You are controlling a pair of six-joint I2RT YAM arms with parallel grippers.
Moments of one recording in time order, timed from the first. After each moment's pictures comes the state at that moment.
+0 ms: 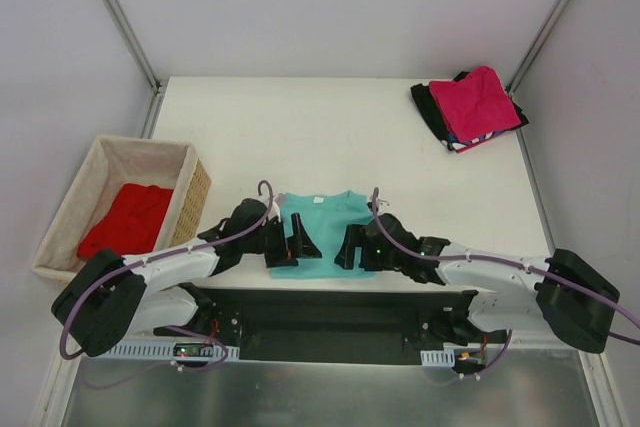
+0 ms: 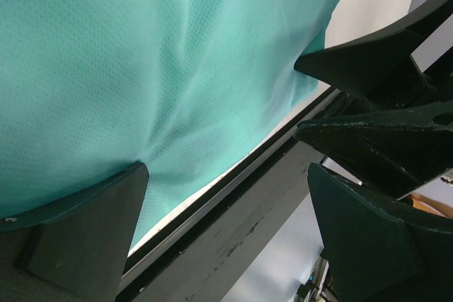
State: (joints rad) left arm -0.67 1.16 0.31 0.11 0.45 -0.95; right arm 1.01 1.17 0.46 -0.11 0.09 0.92
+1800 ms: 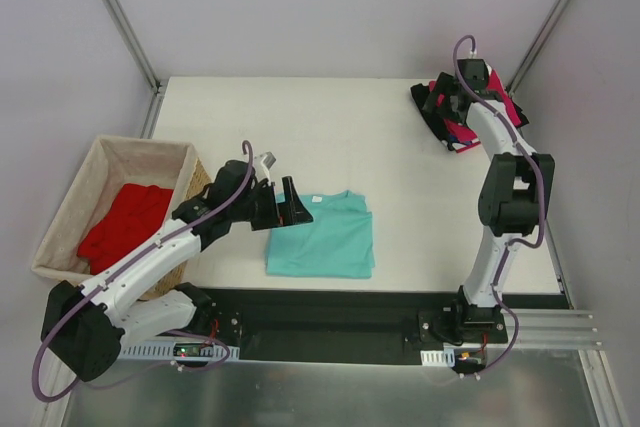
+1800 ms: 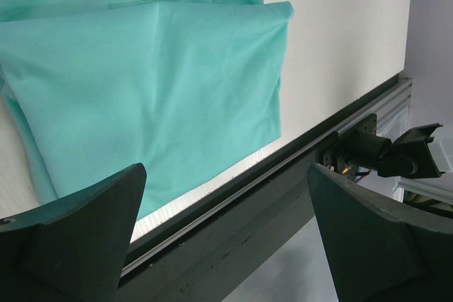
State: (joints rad) left arm -0.59 1.00 0.71 -0.40 0.34 -0.73; right arm 0.05 1.97 1.69 -0.51 0.17 0.40
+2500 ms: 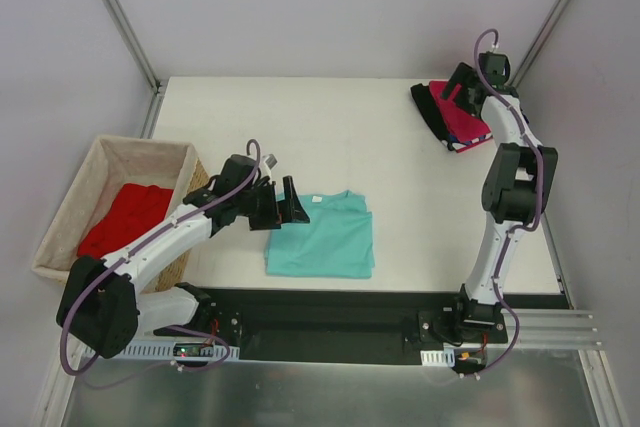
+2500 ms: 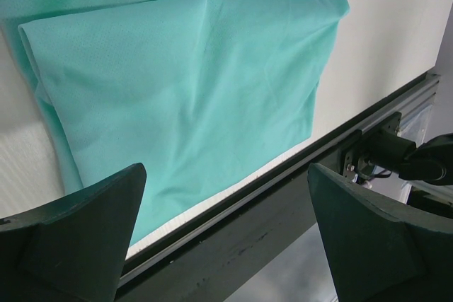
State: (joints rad) left arm -0.50 1.17 0.72 -0.40 0.42 -0.68; right arm -0.07 2.13 1.85 -0.44 0.03 0.41
